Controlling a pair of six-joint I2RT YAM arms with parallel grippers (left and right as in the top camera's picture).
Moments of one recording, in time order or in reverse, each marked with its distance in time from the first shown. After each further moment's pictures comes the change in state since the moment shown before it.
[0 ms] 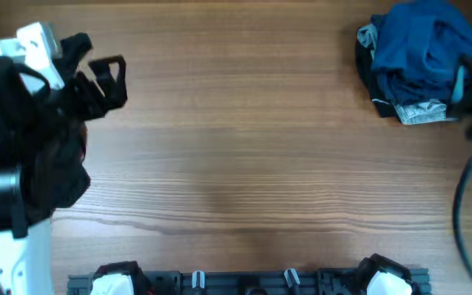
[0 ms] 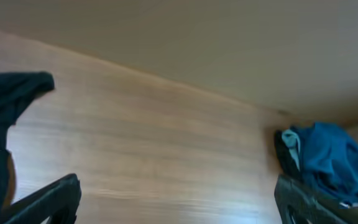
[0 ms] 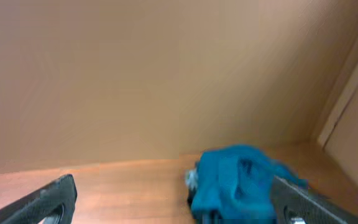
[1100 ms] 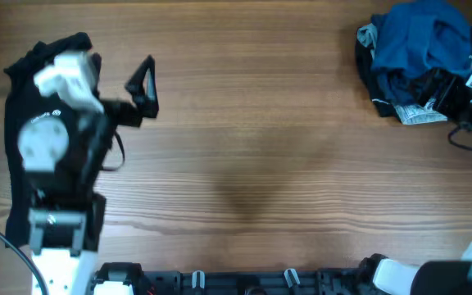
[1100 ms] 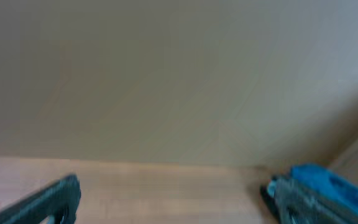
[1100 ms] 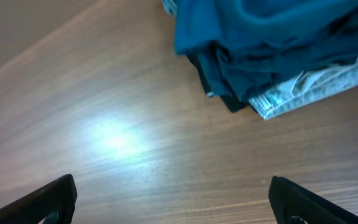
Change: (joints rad) left arm -0.151 -0.257 -0.647 0.896 -0.066 0.010; right arm 0.000 0.543 -0.002 -0.337 0.005 0.000
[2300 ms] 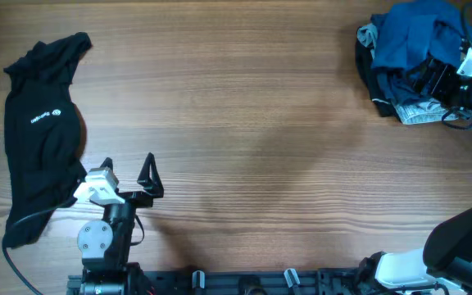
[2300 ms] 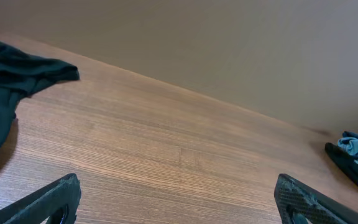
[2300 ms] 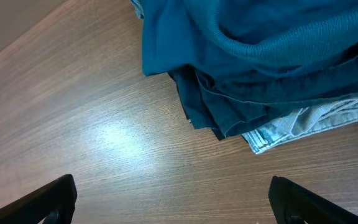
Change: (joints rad) left arm 0.067 -0.831 -0.853 -0.061 -0.149 -0.065; right arm 0.000 0.198 0.000 0.159 0.003 0.000
